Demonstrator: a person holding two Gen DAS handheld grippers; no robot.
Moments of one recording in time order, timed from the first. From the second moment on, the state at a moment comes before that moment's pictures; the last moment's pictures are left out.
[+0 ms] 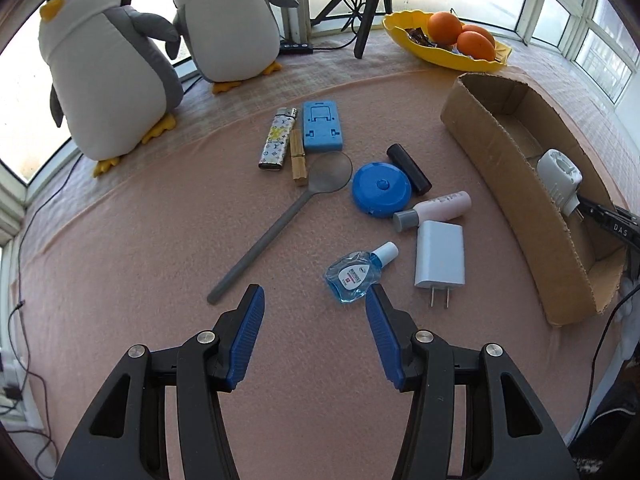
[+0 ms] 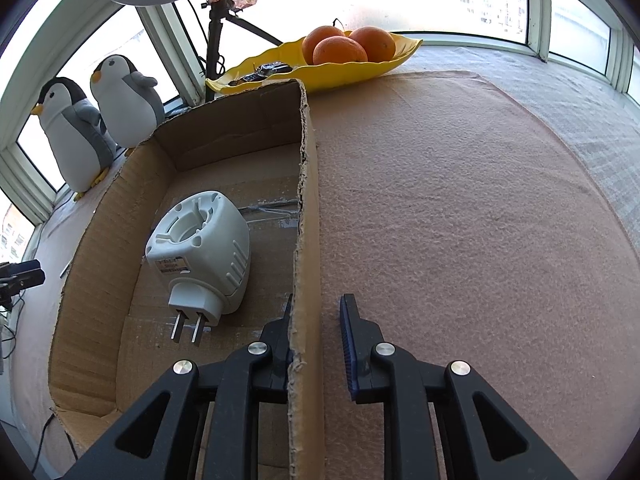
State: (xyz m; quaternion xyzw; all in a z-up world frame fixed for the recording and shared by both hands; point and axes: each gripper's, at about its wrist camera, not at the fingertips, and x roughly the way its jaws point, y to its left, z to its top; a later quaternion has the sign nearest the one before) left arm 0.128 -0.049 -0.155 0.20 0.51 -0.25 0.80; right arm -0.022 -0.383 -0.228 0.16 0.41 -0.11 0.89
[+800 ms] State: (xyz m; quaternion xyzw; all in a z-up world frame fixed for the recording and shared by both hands) left arm 0.130 -0.086 -0.204 0.26 0.50 -0.30 0.77; right arm -0.023 -0.386 -0.228 0.16 0.41 -0.11 0.89
